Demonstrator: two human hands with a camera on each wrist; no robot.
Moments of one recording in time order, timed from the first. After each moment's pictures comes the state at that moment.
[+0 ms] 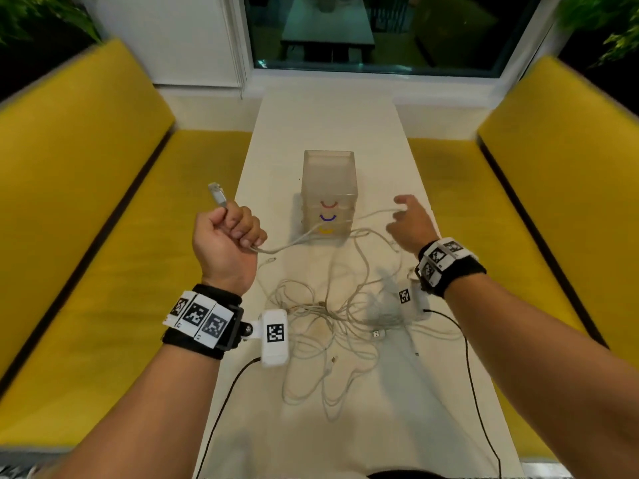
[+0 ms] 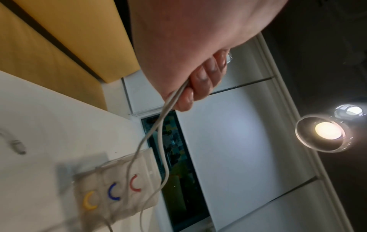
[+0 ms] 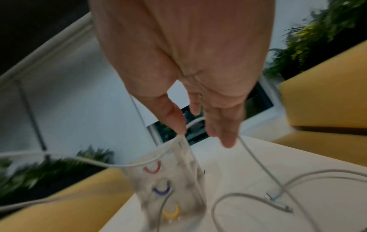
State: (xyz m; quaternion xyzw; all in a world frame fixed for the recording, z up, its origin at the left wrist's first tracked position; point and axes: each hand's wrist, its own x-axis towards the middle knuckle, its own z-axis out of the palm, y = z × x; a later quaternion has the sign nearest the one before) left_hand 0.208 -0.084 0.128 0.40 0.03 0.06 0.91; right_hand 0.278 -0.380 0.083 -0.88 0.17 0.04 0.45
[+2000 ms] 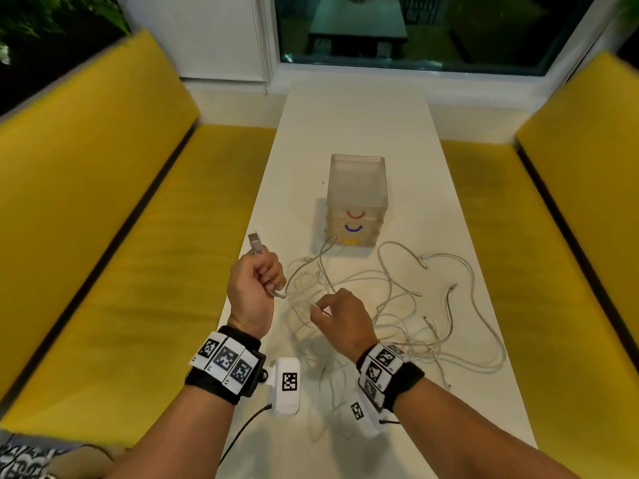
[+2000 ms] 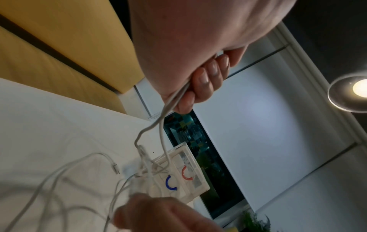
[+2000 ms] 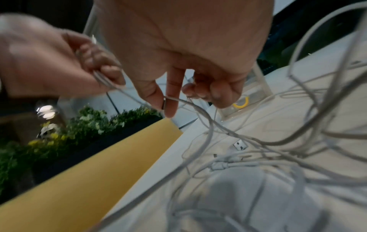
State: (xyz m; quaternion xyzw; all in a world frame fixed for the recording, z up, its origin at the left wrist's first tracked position) left_hand 0.212 -0.078 0.065 0.50 0.09 0.07 0.86; right_hand 0.199 -0.234 -0.014 -0.93 0.00 0.09 0.37
